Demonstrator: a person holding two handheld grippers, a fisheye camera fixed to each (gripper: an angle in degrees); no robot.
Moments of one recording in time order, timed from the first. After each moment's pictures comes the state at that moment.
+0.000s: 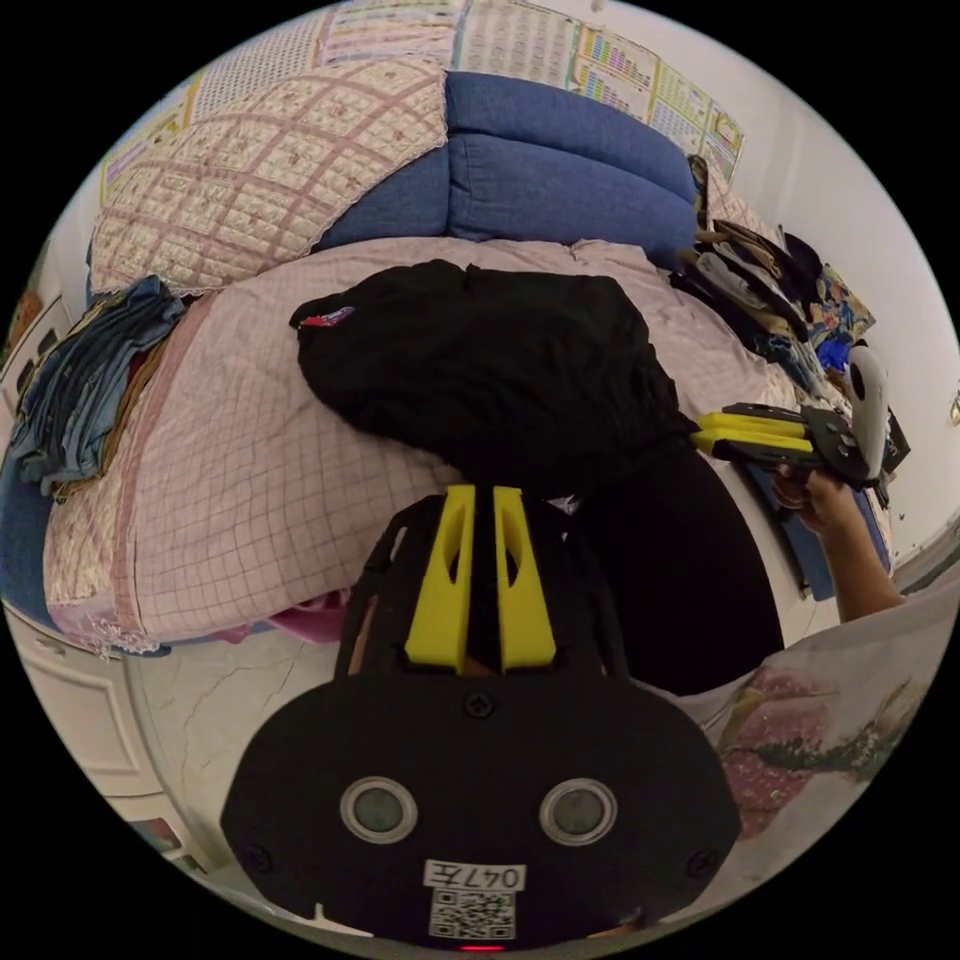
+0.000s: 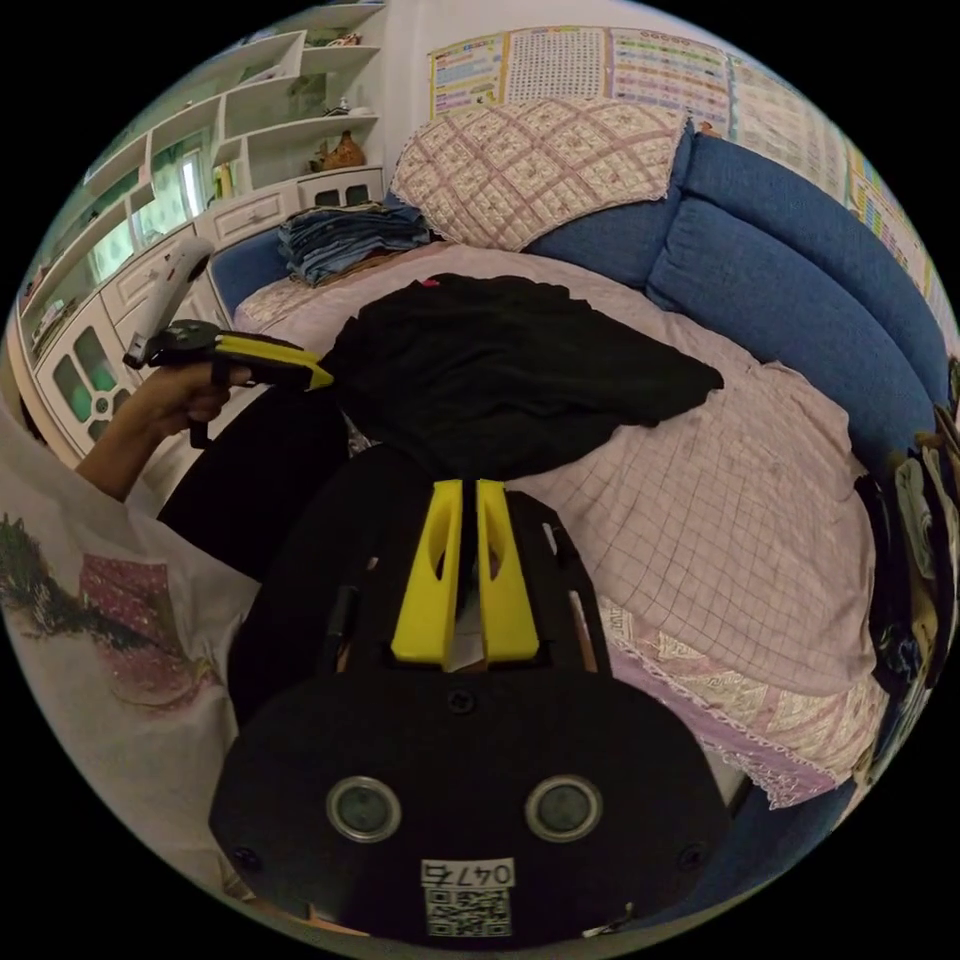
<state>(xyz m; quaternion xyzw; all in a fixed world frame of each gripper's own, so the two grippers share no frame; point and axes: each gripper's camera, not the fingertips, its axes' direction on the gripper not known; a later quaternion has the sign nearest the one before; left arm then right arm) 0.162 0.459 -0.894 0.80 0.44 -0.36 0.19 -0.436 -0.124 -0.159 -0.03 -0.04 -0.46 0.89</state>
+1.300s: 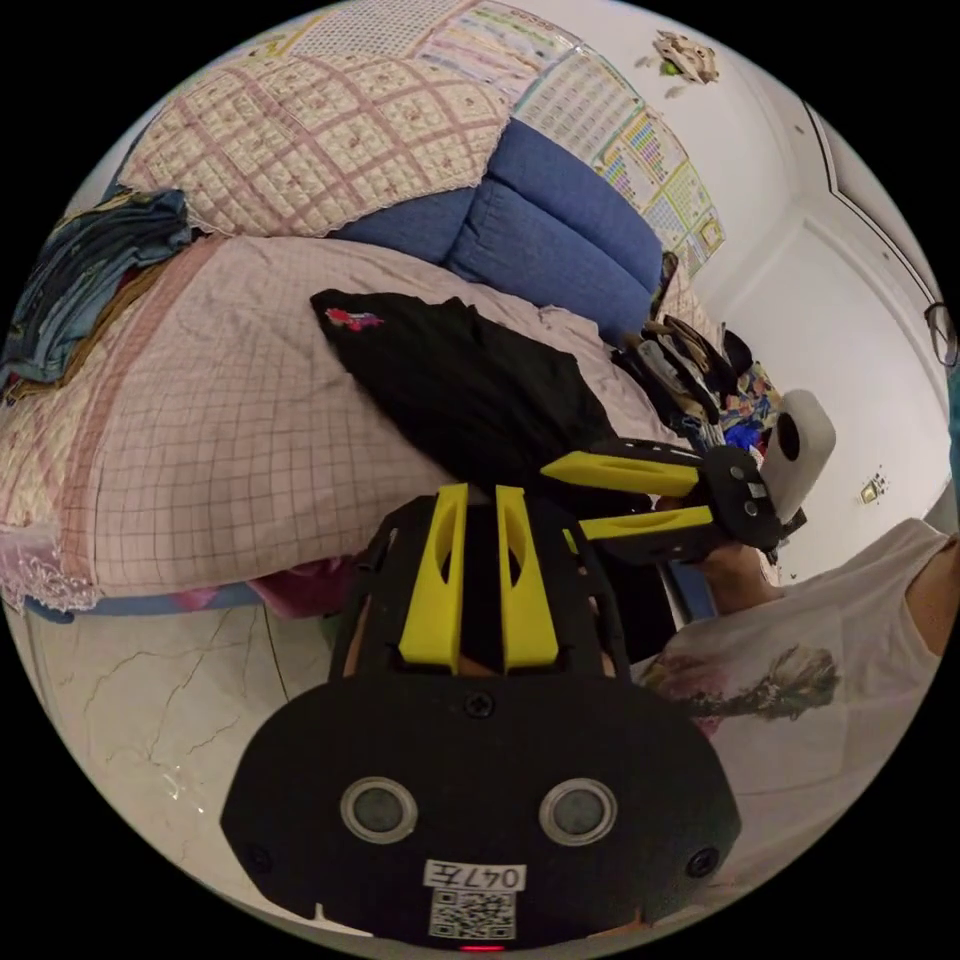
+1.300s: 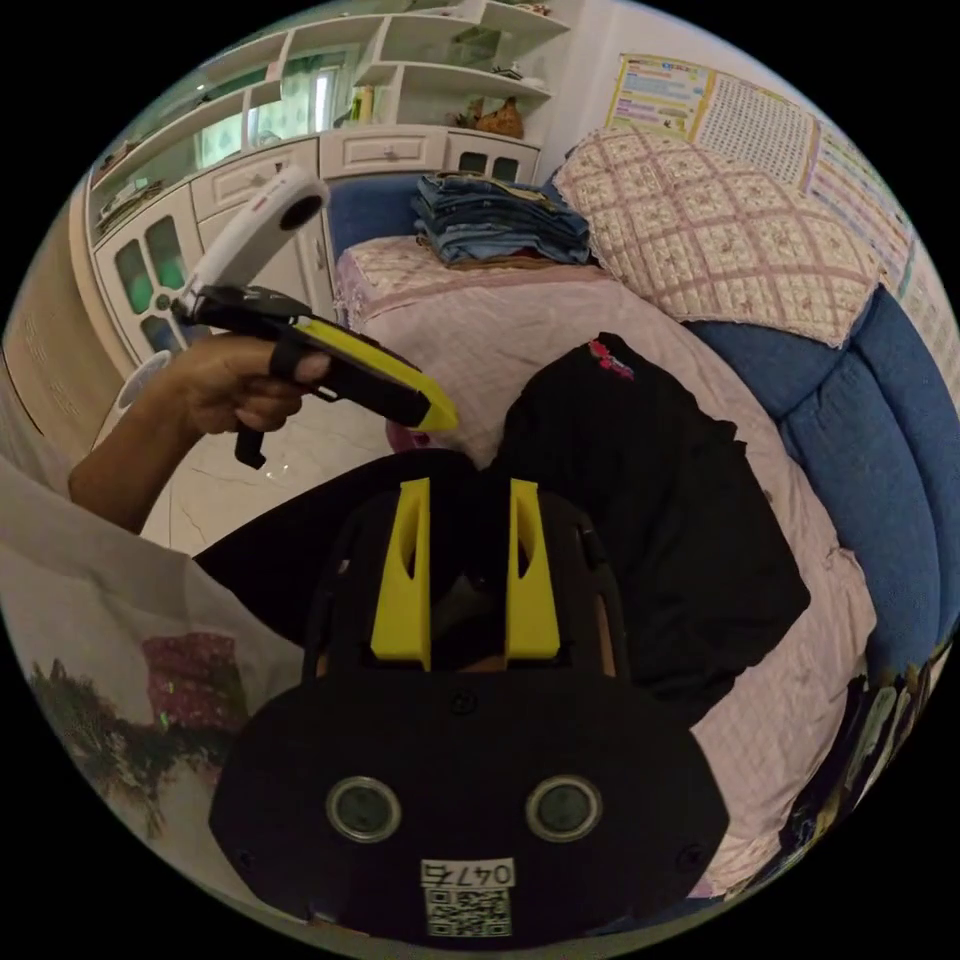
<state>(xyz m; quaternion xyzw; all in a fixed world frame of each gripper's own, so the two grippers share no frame) 0.028 0.339 -0.589 0.81 0.52 -0.26 0.05 -0.656 -0.041 -0.105 -0.08 -0.08 -0.59 0.80</state>
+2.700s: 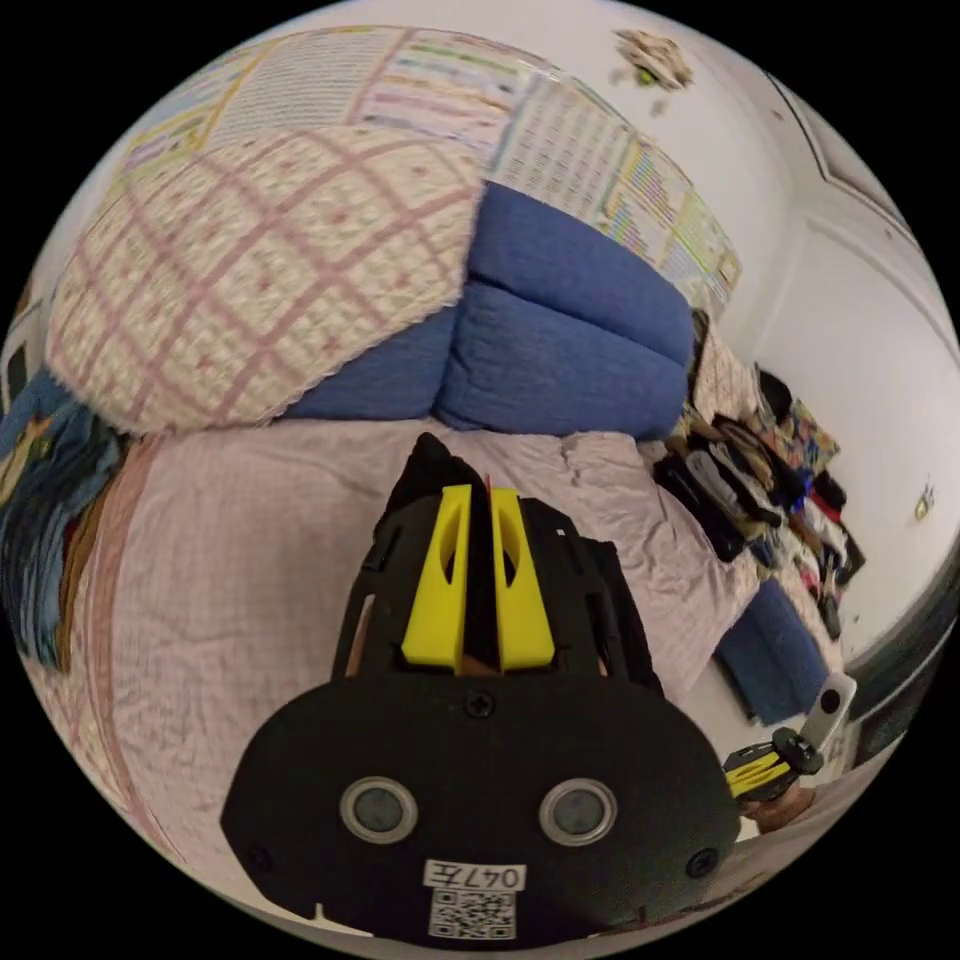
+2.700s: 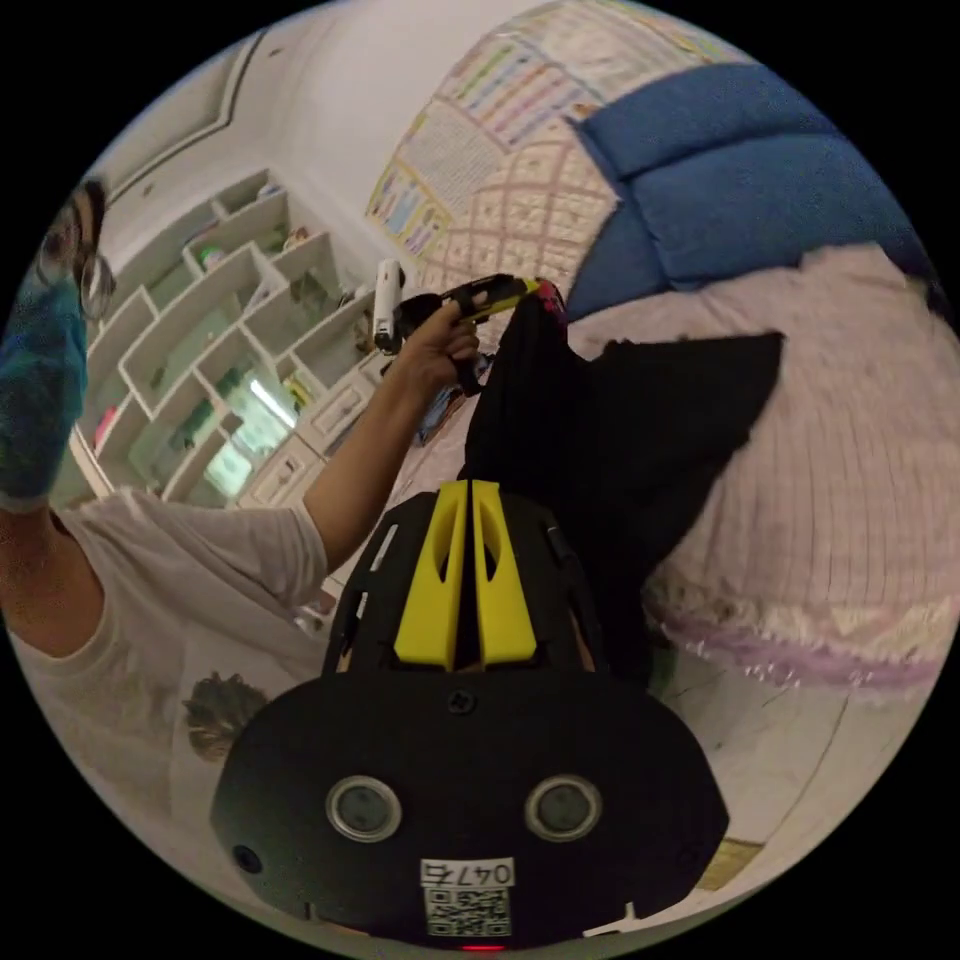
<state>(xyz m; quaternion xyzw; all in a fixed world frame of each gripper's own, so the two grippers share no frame) -0.369 0.382 -0.808 0.84 0.41 -0.34 0.05 -0.288 -0.157 -0.007 -0.02 -0.36 -0.19 0.91</state>
